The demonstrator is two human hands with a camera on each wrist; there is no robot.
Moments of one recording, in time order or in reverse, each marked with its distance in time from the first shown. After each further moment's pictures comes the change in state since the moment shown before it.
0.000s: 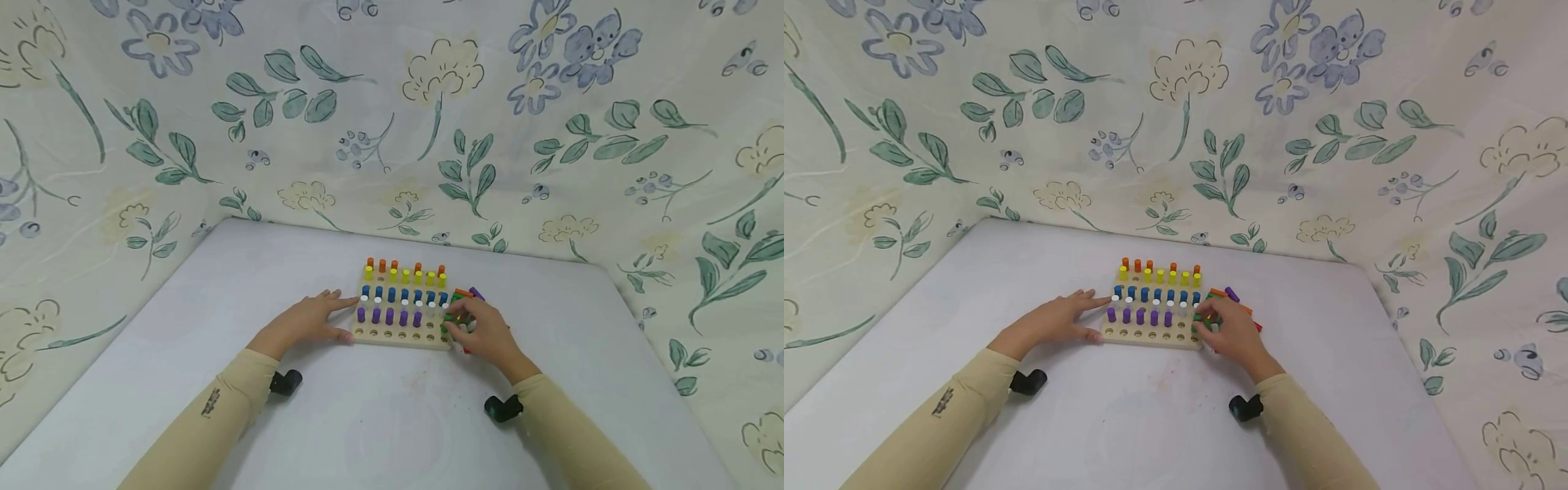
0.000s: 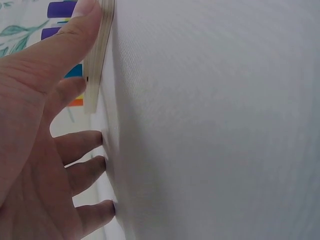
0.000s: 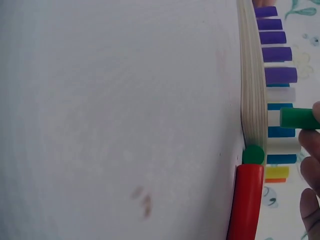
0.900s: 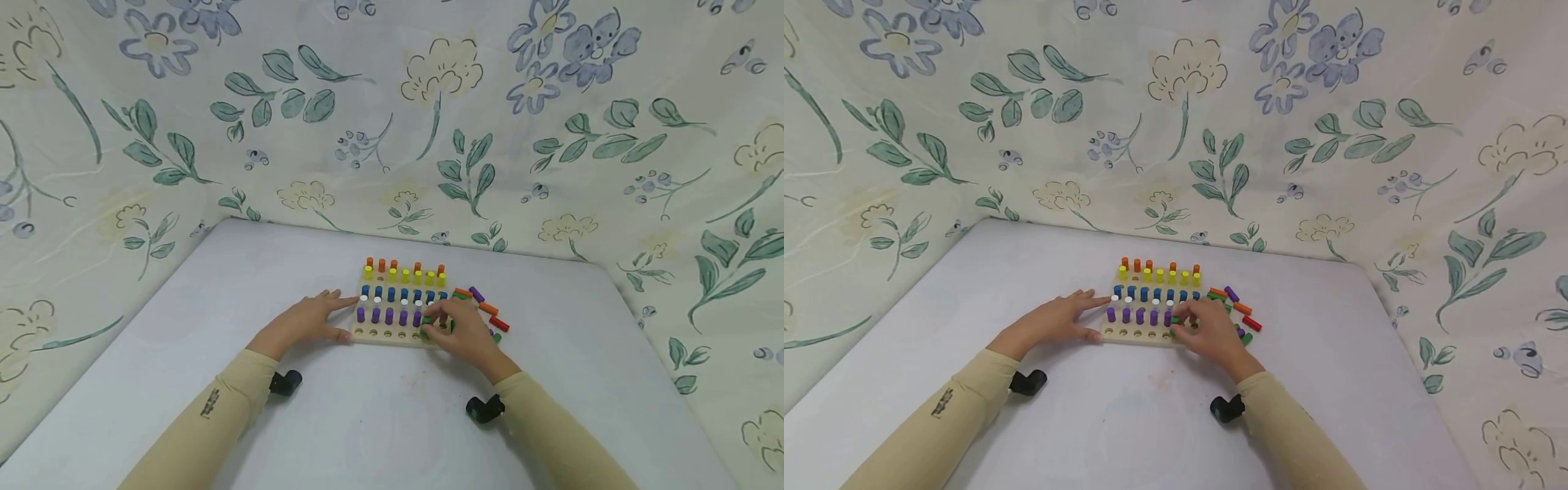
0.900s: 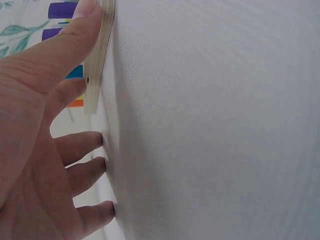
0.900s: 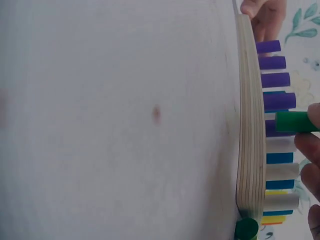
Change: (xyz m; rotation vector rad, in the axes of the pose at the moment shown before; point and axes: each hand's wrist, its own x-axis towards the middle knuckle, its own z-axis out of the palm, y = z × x) left_hand 0.000 0.001 0.001 -0.006 0.008 -0.006; right_hand 0.012 -0.020 0.023 -0.001 -0.011 -0.075
